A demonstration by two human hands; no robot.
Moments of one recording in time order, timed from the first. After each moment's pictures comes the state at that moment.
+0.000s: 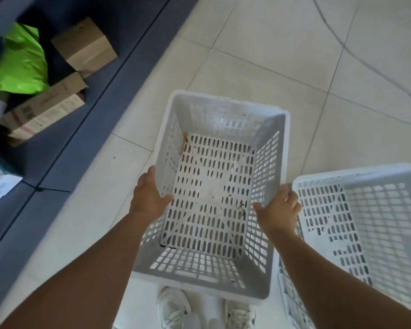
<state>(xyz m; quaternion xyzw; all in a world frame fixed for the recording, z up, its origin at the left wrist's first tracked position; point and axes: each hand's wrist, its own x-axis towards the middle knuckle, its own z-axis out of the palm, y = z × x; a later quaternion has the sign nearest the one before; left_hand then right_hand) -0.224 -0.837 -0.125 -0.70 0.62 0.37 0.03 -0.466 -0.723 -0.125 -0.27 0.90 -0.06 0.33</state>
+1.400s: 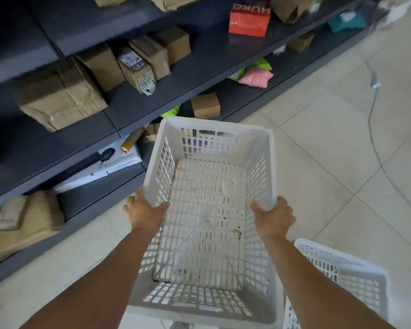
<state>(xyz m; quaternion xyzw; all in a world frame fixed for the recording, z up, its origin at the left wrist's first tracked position) -0.113 -0.729 0.178 -0.88 0.32 0.30 -0.19 -0.365 -0.761 0.156 -0.40 0.84 -0.18 0.32</state>
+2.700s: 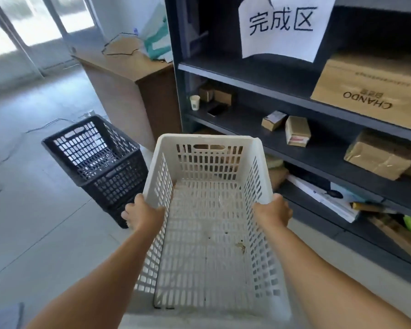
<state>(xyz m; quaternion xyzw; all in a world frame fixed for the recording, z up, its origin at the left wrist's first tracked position) 0.007 -0.110 0.341 -0.90 -0.31 0.02 -0.31 -0.017 -0.371 0.333 -0.82 0.42 0.00 0.40</state>
